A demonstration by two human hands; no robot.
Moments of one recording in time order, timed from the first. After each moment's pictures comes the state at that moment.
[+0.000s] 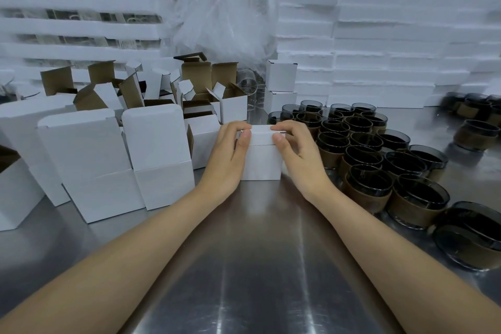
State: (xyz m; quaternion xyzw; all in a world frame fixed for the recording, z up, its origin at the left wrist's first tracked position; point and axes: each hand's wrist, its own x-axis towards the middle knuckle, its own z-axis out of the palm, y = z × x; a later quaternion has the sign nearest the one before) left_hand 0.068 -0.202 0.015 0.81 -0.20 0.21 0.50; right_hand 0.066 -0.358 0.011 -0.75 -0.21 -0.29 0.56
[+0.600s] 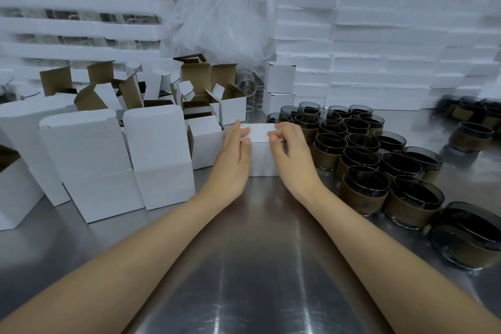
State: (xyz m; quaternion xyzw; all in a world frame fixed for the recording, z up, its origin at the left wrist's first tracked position) left_hand 0.066 -0.210 0.010 0.82 -0.18 0.16 0.51; right_hand 0.060 -0.345 0.018 -0.83 -0.14 -0.29 0.46
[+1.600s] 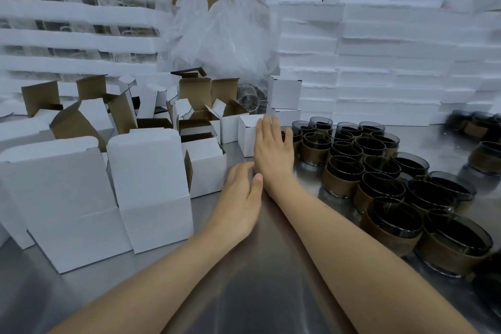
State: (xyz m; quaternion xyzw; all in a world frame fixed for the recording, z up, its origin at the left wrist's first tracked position) left_hand 0.079 -0.211 -0.002 0.87 -0.14 0.13 0.46; right_hand 0.176 -0.310 0.011 -0.95 -0.02 -0.30 -0.06
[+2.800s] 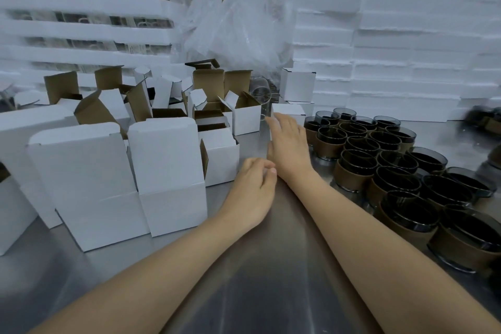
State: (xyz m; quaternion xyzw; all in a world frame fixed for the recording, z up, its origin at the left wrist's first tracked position) left_hand 0.079 -0.210 -0.001 0.87 -0.16 0.11 0.45; right_hand 0.169 -0.322 0.015 -0.94 -0.11 -0.32 0.08
